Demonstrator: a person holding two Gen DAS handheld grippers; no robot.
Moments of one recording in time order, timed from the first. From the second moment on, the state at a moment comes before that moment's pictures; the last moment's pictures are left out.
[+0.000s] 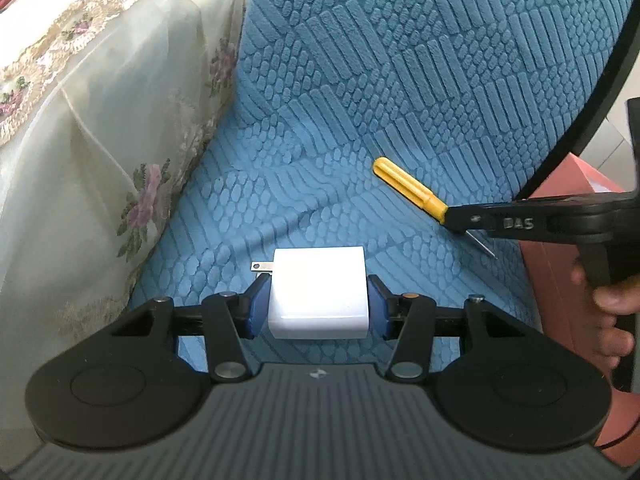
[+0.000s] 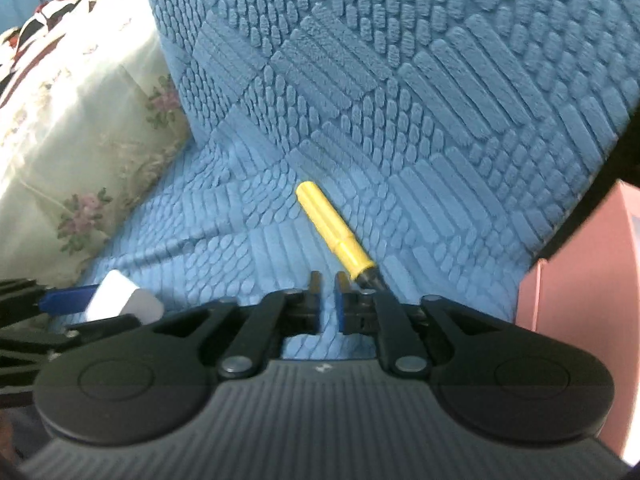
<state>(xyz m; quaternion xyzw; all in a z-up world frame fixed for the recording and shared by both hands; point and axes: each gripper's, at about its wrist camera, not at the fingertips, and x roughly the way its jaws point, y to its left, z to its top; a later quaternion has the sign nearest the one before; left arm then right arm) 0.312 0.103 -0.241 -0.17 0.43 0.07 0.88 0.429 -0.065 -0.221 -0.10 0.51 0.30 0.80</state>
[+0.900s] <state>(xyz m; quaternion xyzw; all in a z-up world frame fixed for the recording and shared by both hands) 0.312 0.113 -0.237 -0.20 0.42 0.07 0.88 0.411 -0.073 -0.183 -0.08 0.49 0.27 0.83</state>
